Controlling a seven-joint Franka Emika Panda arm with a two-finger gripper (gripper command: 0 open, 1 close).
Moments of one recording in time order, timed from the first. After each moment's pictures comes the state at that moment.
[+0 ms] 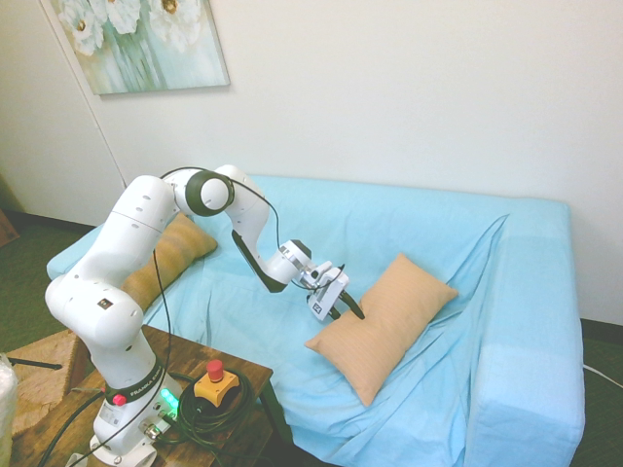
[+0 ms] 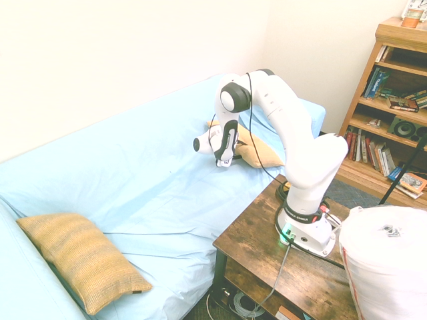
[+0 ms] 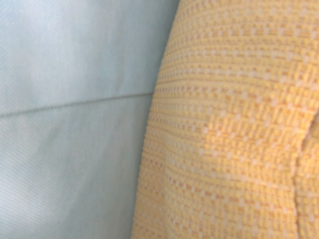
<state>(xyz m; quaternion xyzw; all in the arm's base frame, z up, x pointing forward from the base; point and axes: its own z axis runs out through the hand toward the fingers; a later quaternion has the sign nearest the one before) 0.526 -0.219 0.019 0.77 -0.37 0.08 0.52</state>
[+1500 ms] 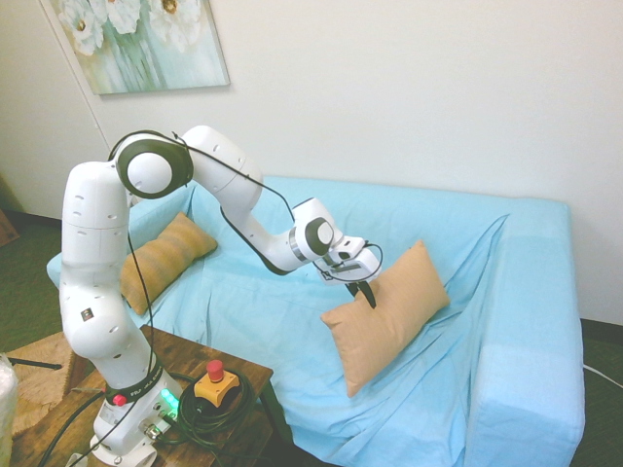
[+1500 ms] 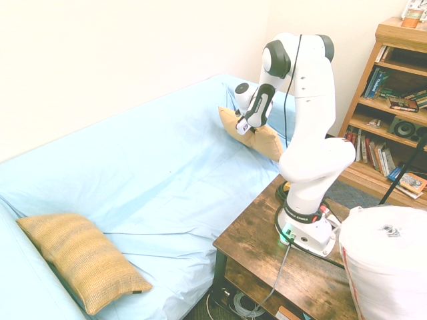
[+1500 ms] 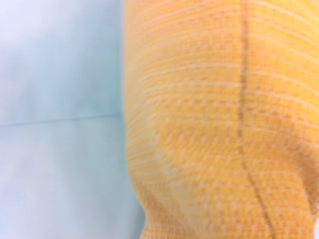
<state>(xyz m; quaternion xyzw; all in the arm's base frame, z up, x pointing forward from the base) 0.461 -0.343 0.210 0.88 -0.43 0.10 0.18</state>
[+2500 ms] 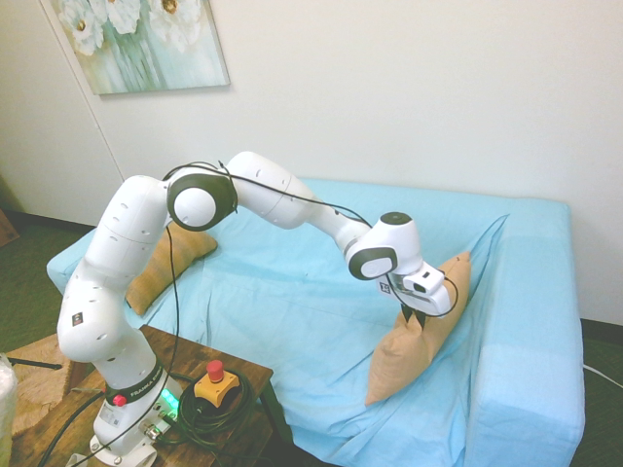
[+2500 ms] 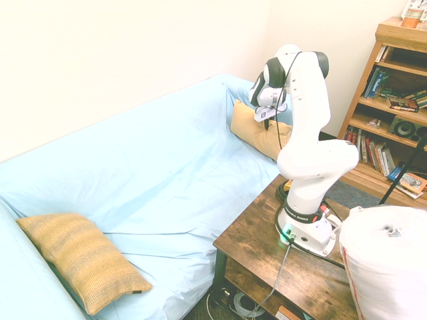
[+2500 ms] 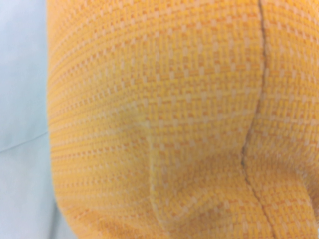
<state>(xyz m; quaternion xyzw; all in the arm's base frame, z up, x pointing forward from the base) 0.440 -0.543 0.188 0.84 -0.54 0.05 0.06</state>
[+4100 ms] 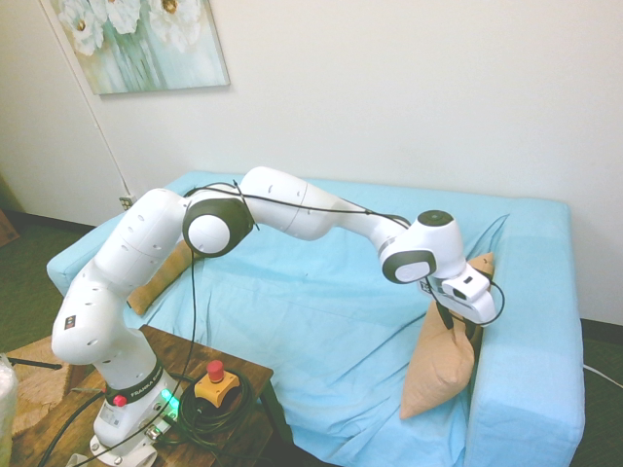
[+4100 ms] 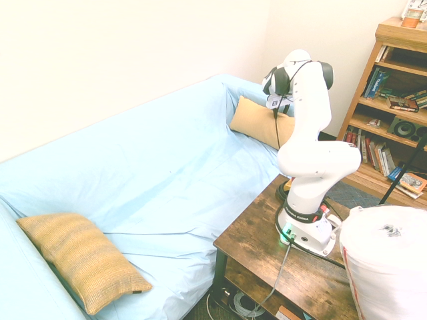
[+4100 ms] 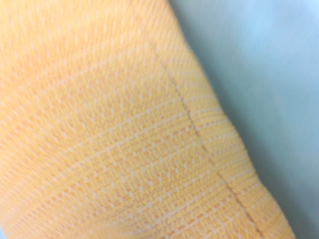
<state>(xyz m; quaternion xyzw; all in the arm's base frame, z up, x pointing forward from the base) 0.422 -0.632 0.241 0.79 -0.61 0.11 0.06</state>
